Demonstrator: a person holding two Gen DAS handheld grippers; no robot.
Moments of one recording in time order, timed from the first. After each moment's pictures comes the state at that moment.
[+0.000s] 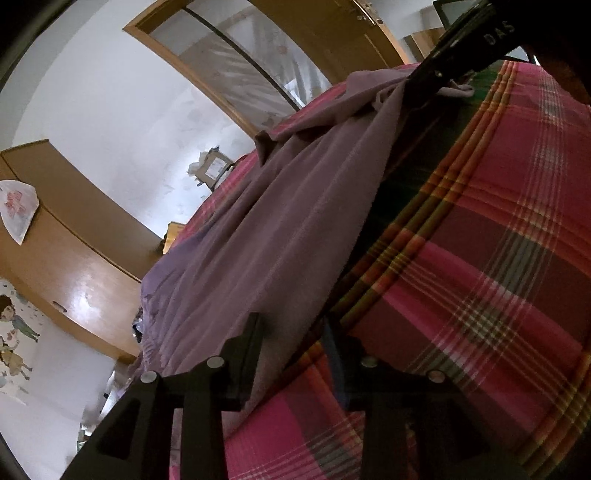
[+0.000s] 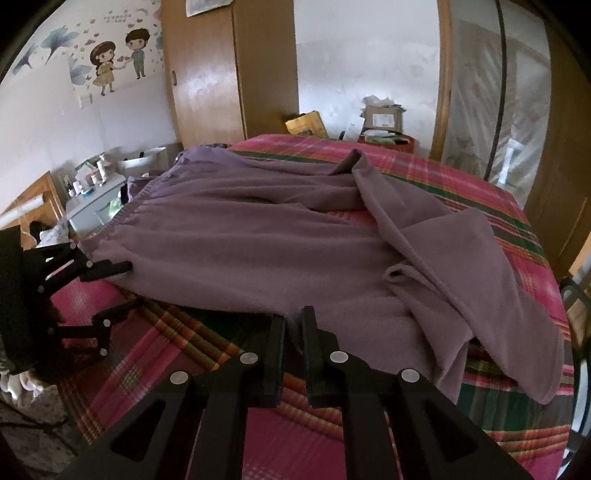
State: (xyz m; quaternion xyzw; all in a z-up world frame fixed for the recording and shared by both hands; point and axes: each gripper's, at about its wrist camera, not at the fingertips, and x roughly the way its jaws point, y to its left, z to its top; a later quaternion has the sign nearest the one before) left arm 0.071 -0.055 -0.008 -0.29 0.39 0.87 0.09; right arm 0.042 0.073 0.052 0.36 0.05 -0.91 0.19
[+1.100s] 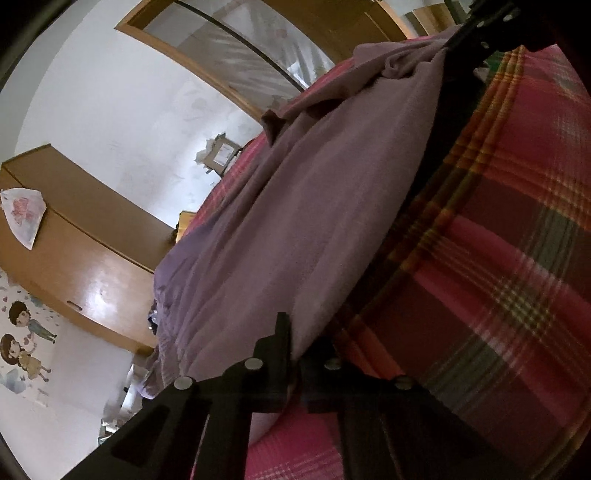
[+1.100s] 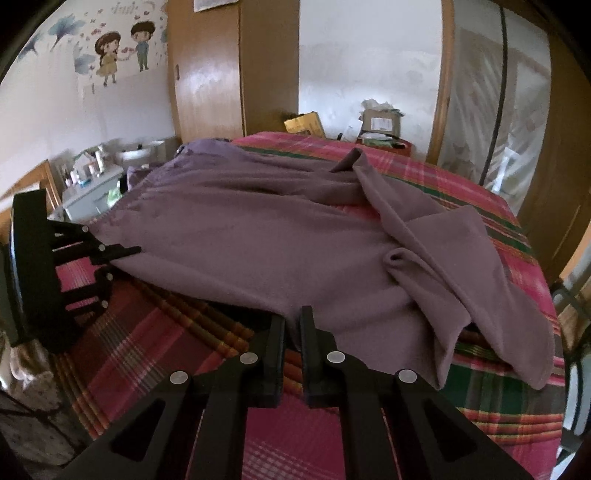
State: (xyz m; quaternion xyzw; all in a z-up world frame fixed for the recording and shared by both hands) left arm 0.053 -0.057 -0.014 -0.31 0.42 0.85 0.06; right arm 0.064 0.065 0.048 0.35 0.08 -0.92 0.17
